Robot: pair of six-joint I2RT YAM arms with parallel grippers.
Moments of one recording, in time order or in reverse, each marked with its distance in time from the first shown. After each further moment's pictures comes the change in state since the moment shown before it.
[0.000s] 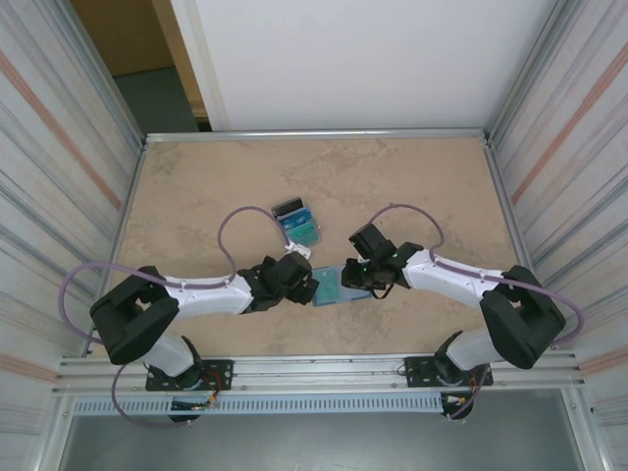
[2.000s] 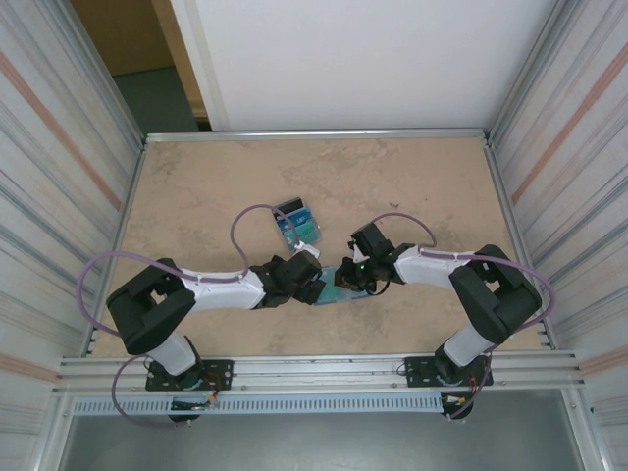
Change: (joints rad) left arm -0.019 0.095 0.079 -0.034 -0.001 0.008; right arm -0.080 0.167 -0.058 0.261 -0.261 0.057
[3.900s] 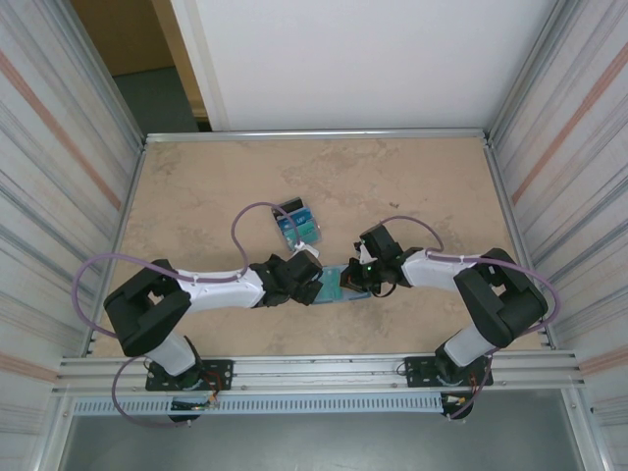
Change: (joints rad) left arm -0.005 -0.019 0.028 -0.099 -0.031 0.023; right arm -0.046 -0.037 -0.056 0.034 -0.038 -0.006
